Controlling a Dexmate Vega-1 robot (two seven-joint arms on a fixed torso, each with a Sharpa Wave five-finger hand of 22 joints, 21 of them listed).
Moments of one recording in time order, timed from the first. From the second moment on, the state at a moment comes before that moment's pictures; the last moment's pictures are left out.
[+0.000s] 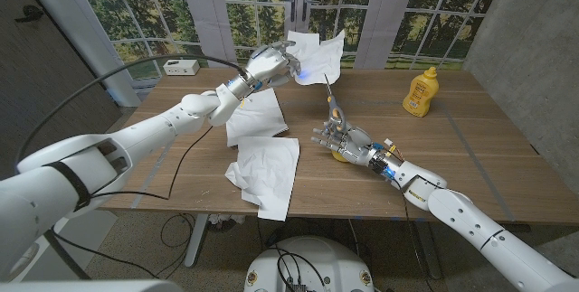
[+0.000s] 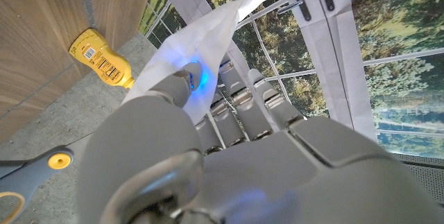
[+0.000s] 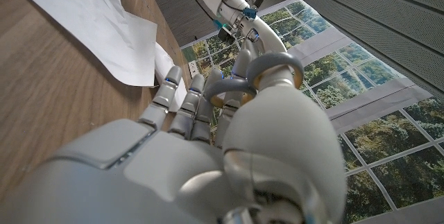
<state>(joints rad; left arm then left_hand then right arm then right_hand) 0.24 0.65 1.02 -1.13 1.02 -0.30 0.89 0.89 0.13 0.72 -0.11 0.34 0.89 -0.21 0.81 0.22 0.99 -0.21 0.33 0.49 0.97 -0.15 0.18 0.18 0.42 -0.04 0.21 0.18 -1.13 -0.63 -0.36 -1.74 1.21 -0.08 0.44 1.08 0.19 0.00 -0.15 0.46 0.79 0.07 0.57 0.42 0.30 0.06 1.25 0.76 0.32 -0.04 0.39 0.46 0.20 0.08 0.59 0.21</state>
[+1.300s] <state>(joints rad) 0.35 0.72 0.93 -1.26 1.03 -0.26 0.88 0.89 0.13 0.73 -0.11 0.33 0.89 -0.21 0.82 0.23 0.98 -0.21 0.34 0.49 0.97 -0.14 0.18 0.18 0.42 -0.04 0.21 0.18 -1.16 -0.65 -0.36 -1.79 1.22 -0.10 0.40 1.12 0.17 0.07 -0.12 0.39 0.87 0.05 0.57 0.42 0.32 0.06 1.28 0.72 0.36 -0.04 0.45 0.51 0.22 0.06 0.63 0.21</state>
